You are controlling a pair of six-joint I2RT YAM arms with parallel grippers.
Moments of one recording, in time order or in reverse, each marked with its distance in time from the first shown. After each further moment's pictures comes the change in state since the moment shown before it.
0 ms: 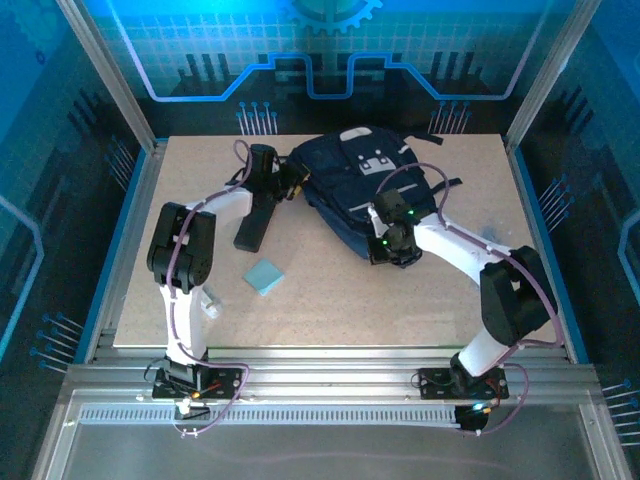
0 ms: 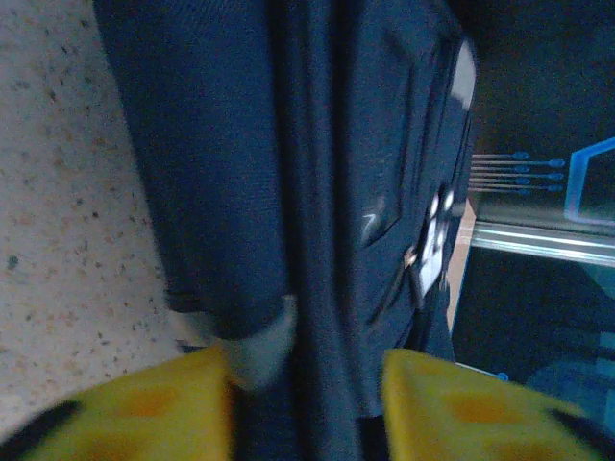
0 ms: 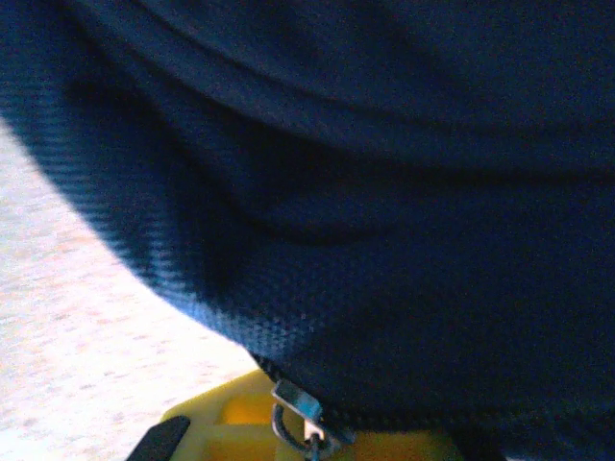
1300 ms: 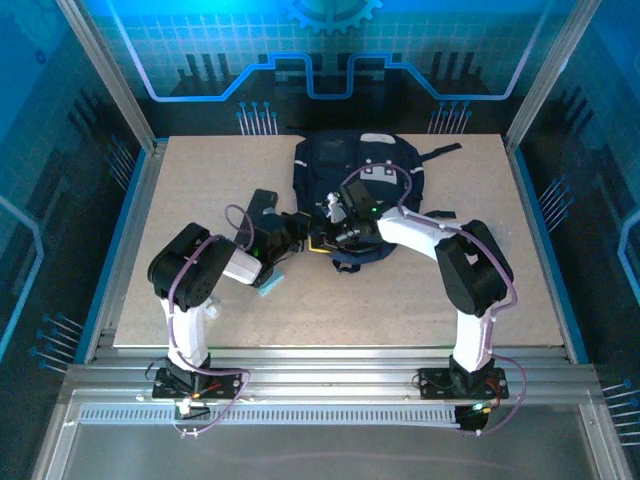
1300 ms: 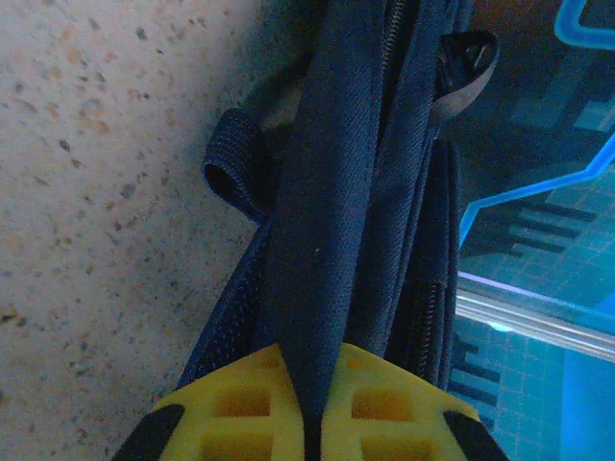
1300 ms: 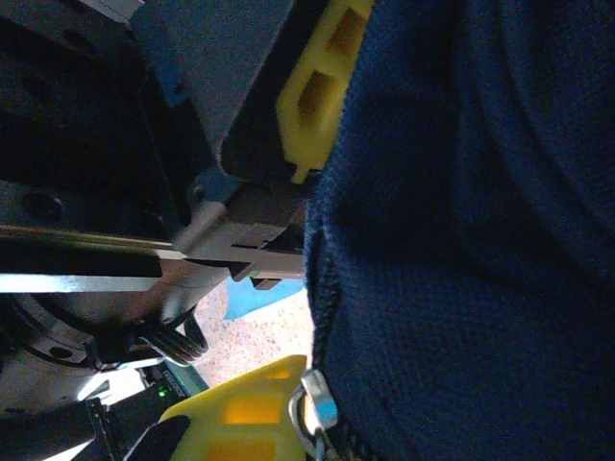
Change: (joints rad) left arm -0.213 -0.129 -0.705 0.866 -0.324 -0.523; right arm 0.090 0.259 0.158 0.392 -0.466 0.365
